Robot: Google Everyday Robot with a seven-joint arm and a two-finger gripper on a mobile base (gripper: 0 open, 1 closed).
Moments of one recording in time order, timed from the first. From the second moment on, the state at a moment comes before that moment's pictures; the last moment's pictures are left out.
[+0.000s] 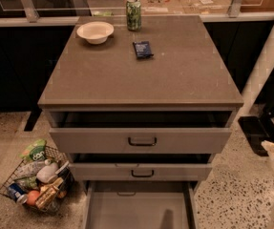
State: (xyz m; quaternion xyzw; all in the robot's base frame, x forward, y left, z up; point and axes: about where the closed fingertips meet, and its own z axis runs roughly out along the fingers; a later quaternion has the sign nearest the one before) arm 0.317 -0.281 0.783 -0.59 0.80 -0.04 0.14
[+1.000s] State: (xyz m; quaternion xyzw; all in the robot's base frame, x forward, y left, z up) arm 0.335 -0.256 0.715 -0.58 0.79 -0.03 0.17
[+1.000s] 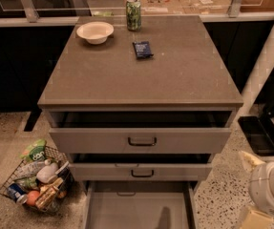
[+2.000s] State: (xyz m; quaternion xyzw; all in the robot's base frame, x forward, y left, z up) arm 0.307 -0.237 0.594 -0.66 0.74 -0.09 0.10
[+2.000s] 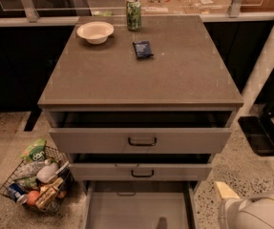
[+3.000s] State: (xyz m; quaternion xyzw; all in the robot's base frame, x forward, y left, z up) arm 0.322 -0.237 0.532 -0.66 0.75 -0.06 0.10
